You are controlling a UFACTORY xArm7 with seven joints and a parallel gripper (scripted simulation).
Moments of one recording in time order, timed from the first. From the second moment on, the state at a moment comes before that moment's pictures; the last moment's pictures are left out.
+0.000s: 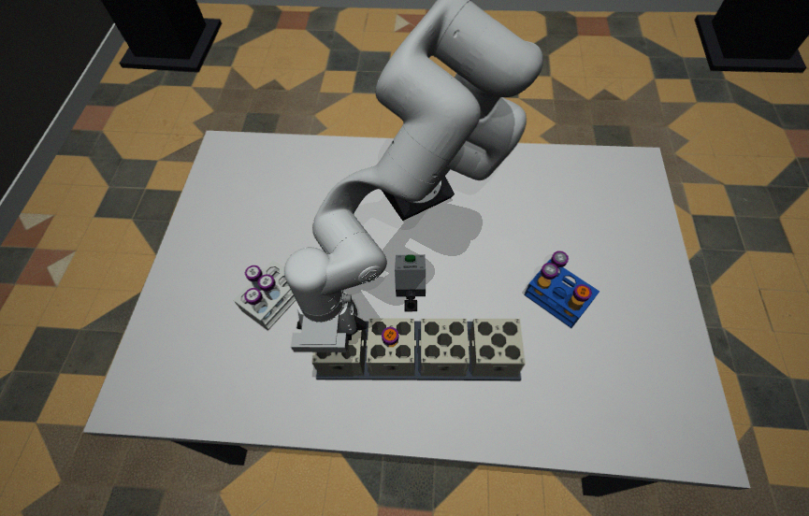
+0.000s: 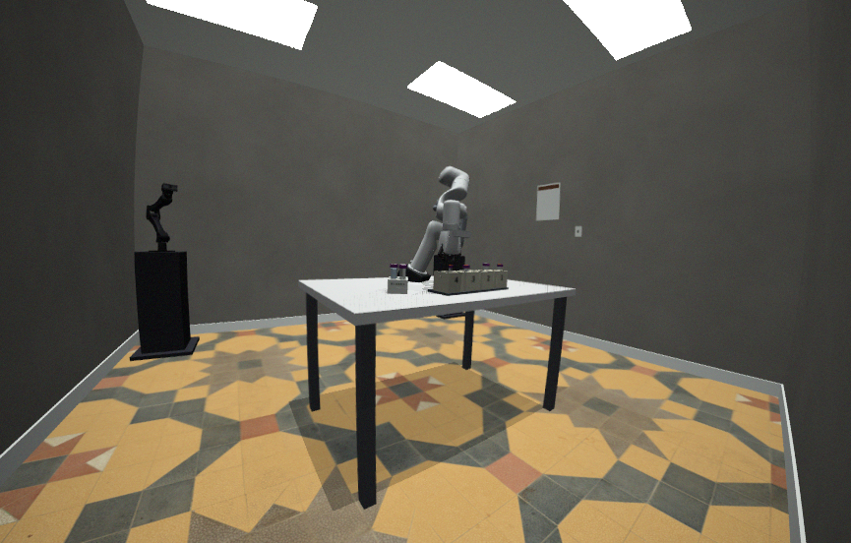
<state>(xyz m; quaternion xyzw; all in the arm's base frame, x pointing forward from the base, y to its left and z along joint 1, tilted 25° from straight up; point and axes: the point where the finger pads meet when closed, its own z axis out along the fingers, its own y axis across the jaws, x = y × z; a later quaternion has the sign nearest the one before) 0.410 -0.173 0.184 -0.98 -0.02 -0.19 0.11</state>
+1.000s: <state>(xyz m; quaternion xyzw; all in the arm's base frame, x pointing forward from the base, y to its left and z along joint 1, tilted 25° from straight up) 0.410 -0.173 0.184 -0.98 -0.02 -0.19 0.11</state>
